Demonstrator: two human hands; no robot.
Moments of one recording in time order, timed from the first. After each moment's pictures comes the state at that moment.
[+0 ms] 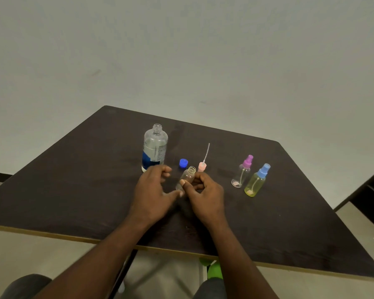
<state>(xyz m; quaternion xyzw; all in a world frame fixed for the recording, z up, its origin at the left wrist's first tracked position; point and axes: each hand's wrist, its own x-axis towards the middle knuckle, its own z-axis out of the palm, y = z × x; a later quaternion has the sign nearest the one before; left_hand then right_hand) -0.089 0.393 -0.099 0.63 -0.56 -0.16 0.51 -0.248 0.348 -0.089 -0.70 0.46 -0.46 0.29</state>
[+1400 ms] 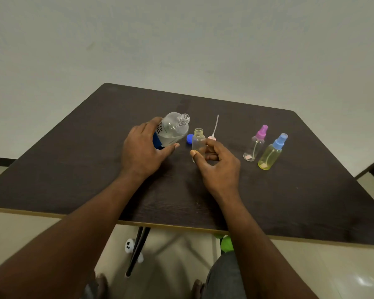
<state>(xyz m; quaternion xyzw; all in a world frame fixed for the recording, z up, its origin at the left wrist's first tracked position) -0.037 0.351 -0.094 0.67 -0.59 0.07 0.44 -0.246 0.344 -0.092 -0.67 0.45 -0.55 0.22</state>
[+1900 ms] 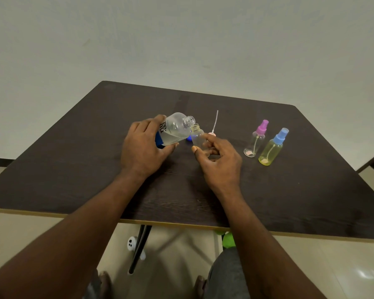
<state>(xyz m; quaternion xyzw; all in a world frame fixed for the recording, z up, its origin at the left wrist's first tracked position) -0.040 0.356 -0.091 0.65 -0.62 0.11 0.42 -0.247 0.341 -0.092 -0.68 0.45 -0.55 0.18</state>
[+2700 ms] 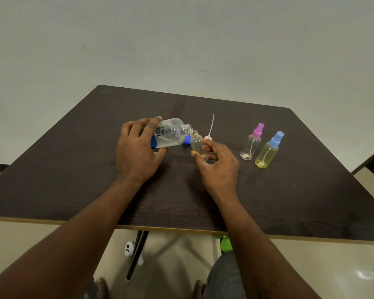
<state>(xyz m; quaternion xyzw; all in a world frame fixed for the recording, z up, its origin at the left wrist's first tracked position) -0.040 0.357 -0.089 0.67 -0.60 0.15 0.41 -0.247 0.340 -0.092 -0.66 0.49 -0.54 0.19</state>
